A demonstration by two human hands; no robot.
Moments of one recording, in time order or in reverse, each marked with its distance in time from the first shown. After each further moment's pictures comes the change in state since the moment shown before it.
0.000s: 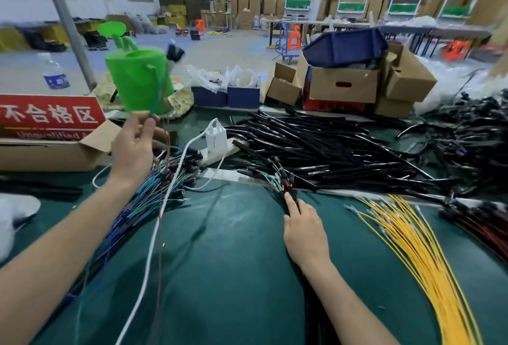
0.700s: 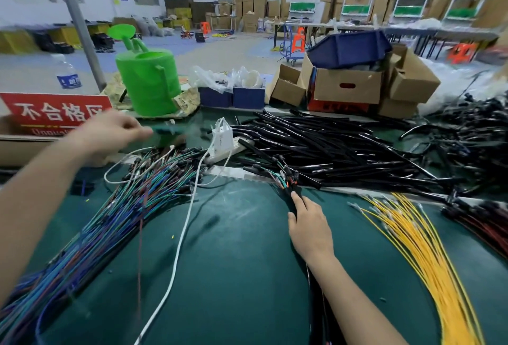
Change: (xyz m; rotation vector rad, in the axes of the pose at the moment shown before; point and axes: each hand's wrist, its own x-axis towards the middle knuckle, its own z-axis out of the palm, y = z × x) left_hand 0.039 0.026 -0.073 0.774 -0.522 -0.184; right_hand -0.004 -0.003 -0.007 0.105 -0.010 0.052
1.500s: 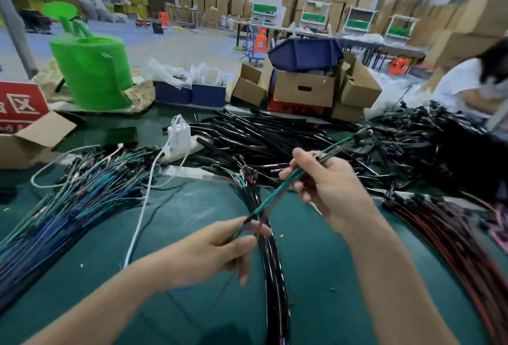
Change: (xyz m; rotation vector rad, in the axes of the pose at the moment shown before) left_hand -0.138 0.146 0.149 -0.904 -0.793 0.458; right_hand -0.022 -0.034 -0.185 1.251 -0.076 0.178
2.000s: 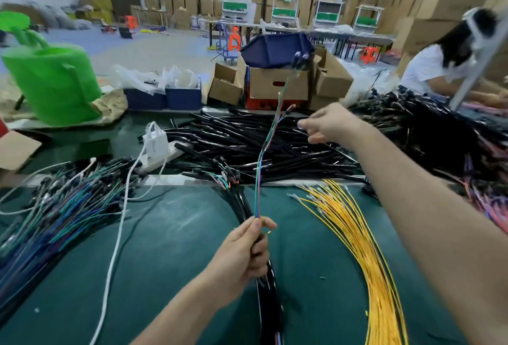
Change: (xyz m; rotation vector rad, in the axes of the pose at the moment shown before) left_hand 0.051 -0.027 0.056 -0.710 0.218 -0.115; right_hand 0.100 -0.044 -0.073 -0.682 0.164 0.103
